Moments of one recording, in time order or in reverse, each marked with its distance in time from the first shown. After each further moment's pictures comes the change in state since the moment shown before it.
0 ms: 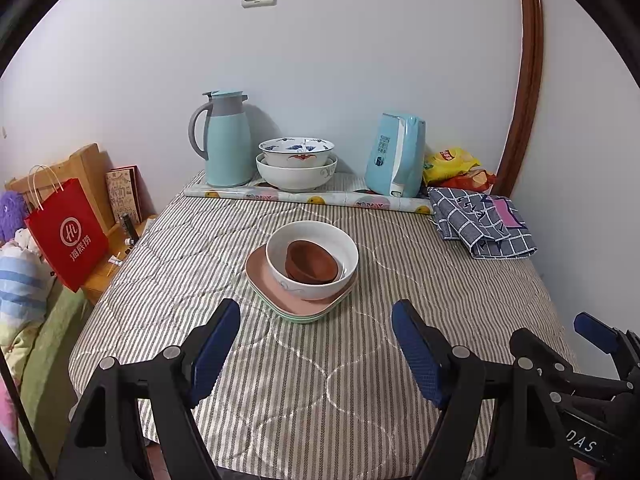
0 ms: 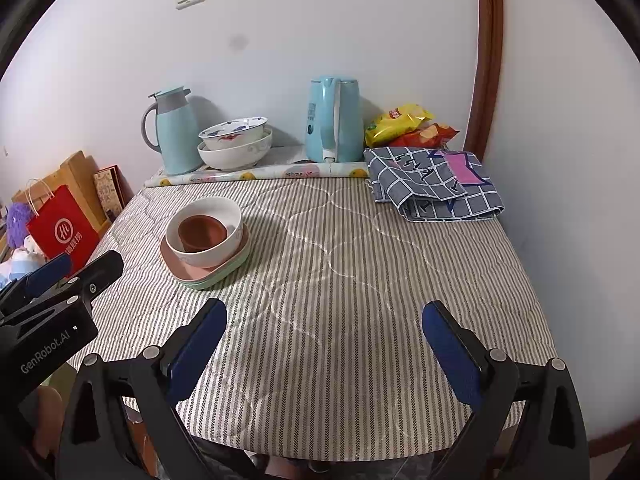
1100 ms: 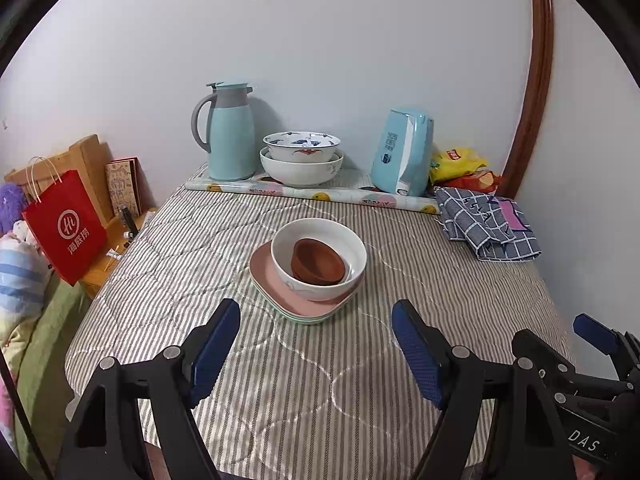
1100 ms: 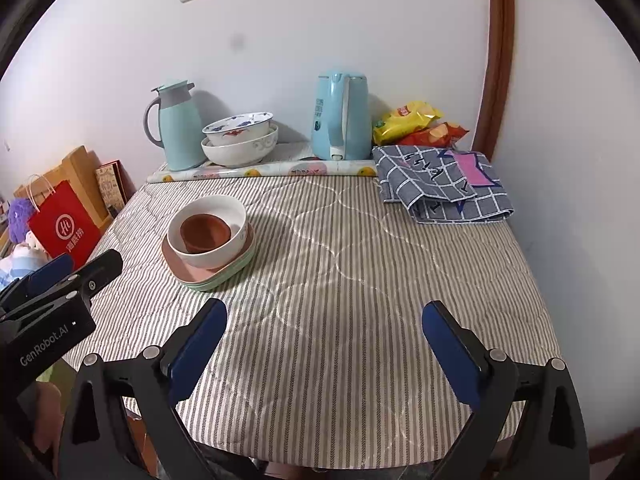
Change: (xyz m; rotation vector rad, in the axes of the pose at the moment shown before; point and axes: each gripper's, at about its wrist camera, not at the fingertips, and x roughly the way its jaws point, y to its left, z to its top) left arm 0.012 0.008 0.002 -0.022 0.020 -0.003; right arm 0.011 0.006 0.007 -0.013 0.015 0.012
